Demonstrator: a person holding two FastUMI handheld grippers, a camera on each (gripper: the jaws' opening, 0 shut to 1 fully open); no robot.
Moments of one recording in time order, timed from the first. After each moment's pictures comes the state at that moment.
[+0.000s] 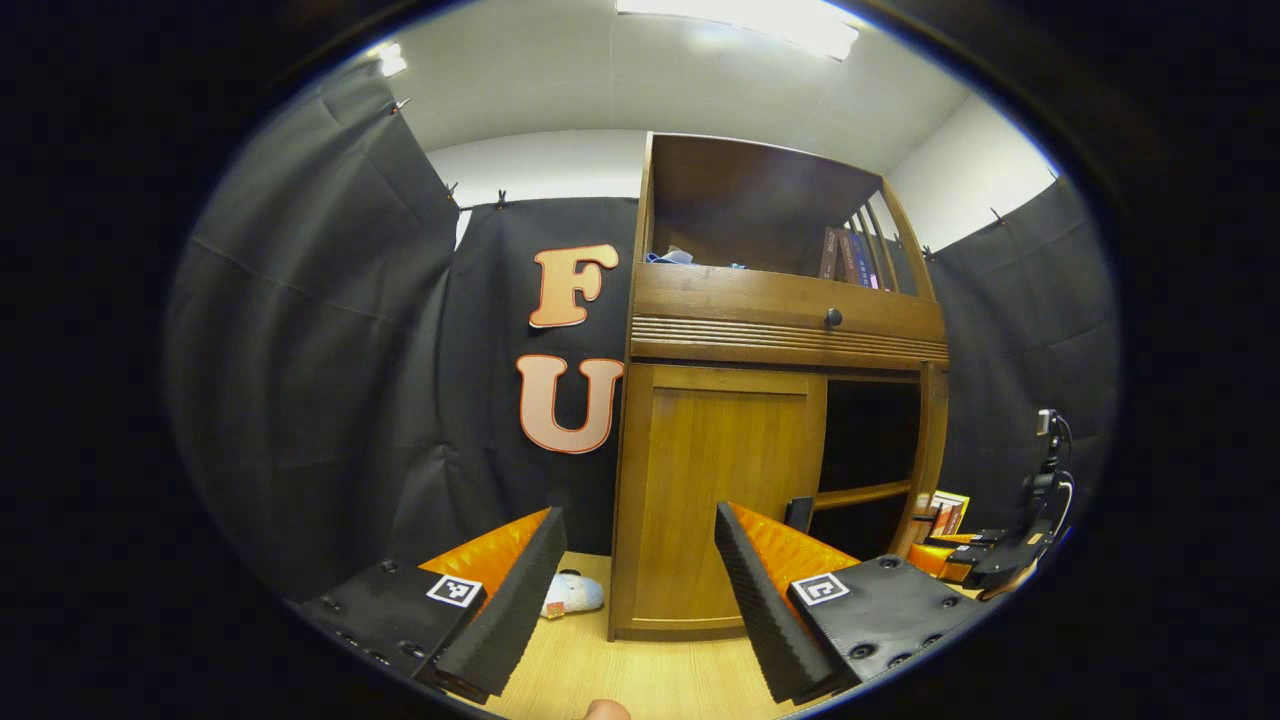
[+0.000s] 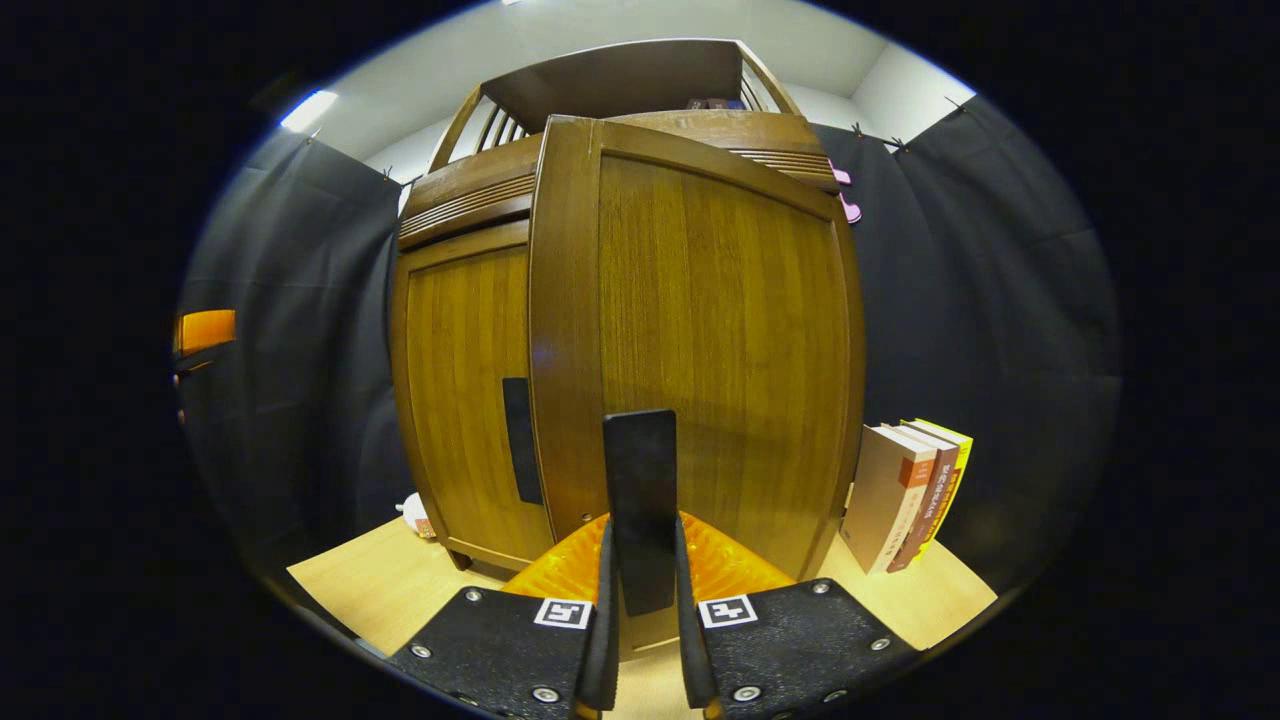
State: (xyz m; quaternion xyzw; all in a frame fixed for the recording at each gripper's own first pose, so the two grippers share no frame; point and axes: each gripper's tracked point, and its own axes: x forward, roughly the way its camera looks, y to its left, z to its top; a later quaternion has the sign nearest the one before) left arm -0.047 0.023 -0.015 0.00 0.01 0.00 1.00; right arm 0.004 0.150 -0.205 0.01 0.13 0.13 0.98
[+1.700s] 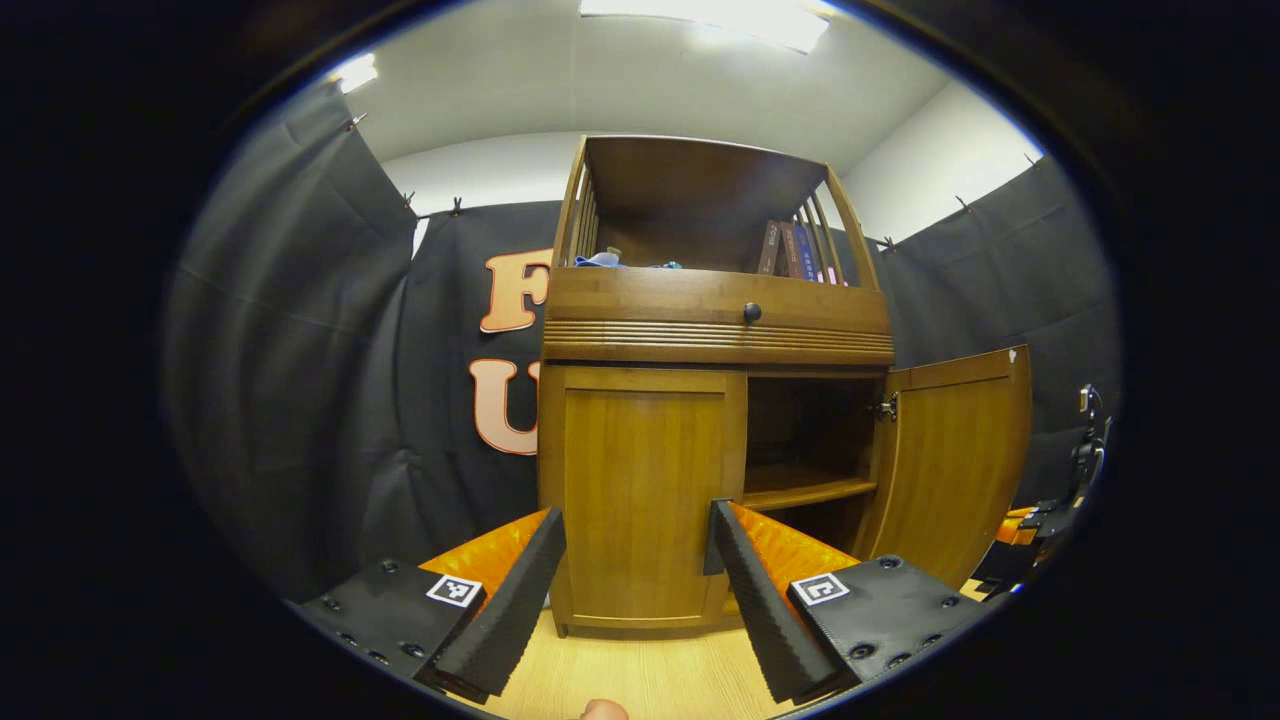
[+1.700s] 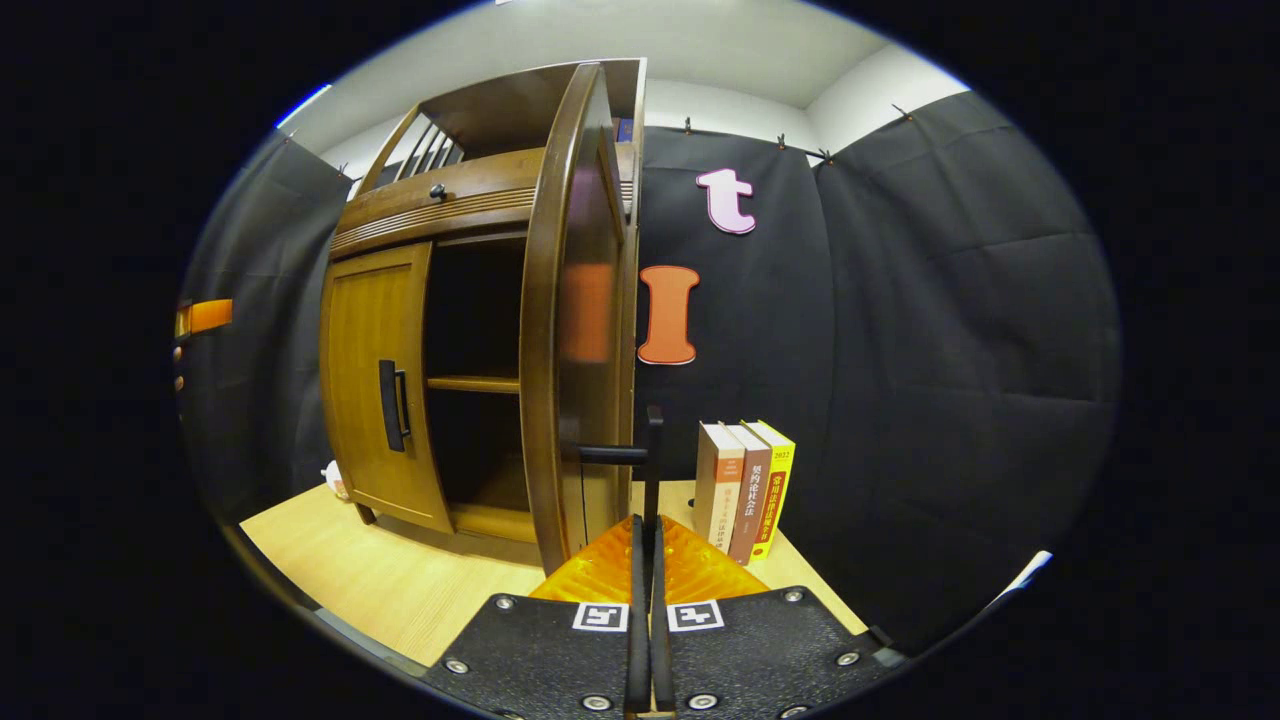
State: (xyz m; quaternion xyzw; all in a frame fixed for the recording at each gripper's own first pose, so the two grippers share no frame) left arm -0.050 -0.074 -0.018 0.02 0.02 -0.04 1.00; right arm -0.044 -0.072 -0.186 -0.02 0.13 0.04 0.99
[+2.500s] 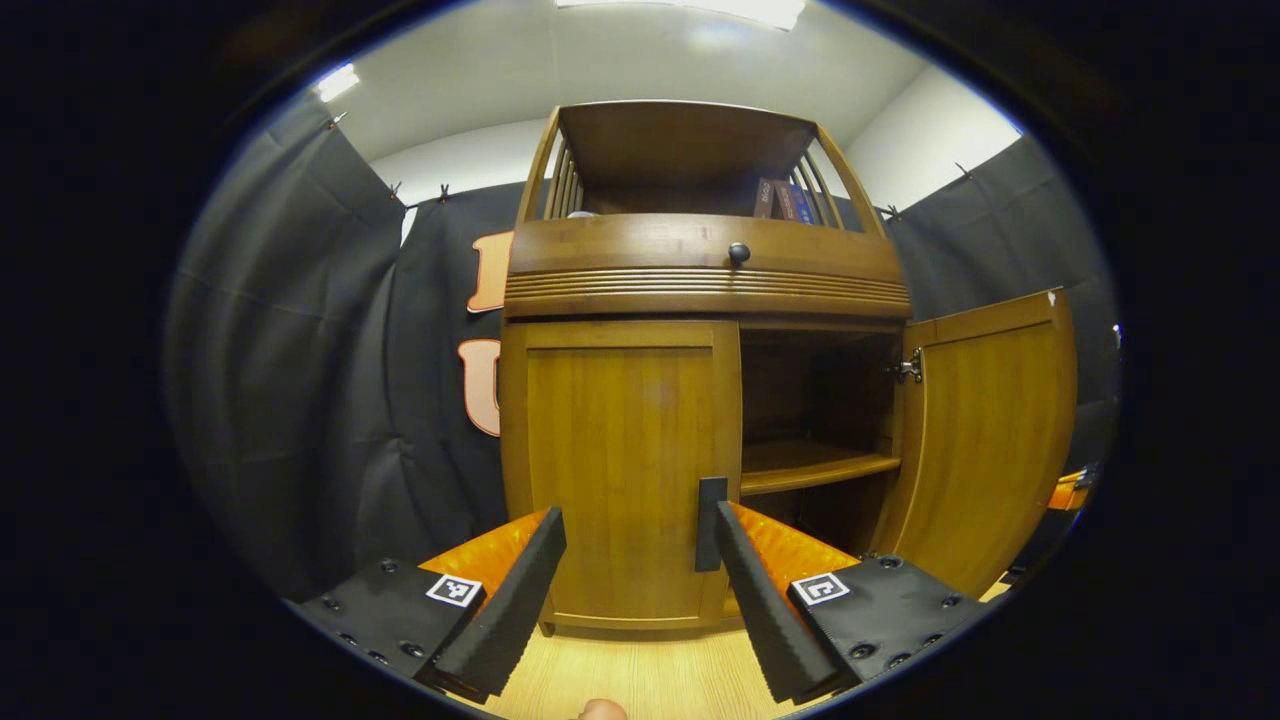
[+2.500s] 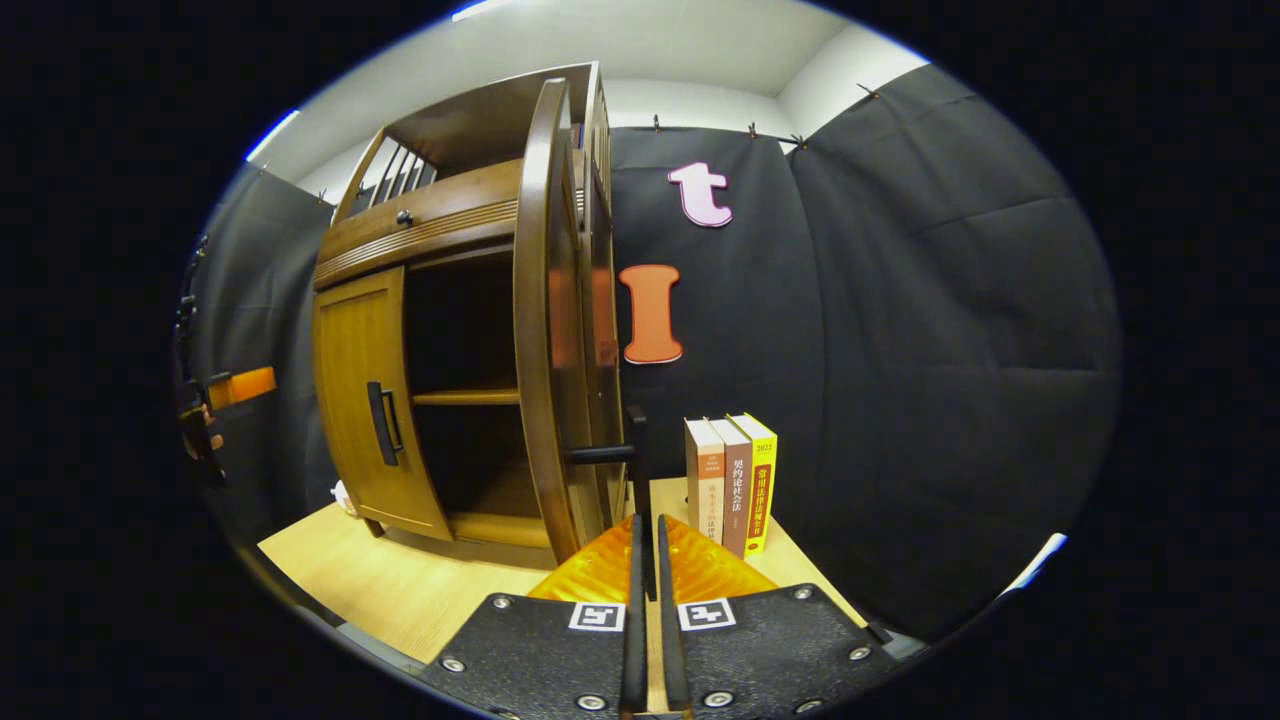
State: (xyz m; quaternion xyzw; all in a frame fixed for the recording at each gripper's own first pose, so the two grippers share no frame) left arm 0.009 -0.111 -0.075 0.05 0.04 -0.02 1.00; right arm -0.054 -0.106 -0.174 0.02 0.13 0.04 0.99
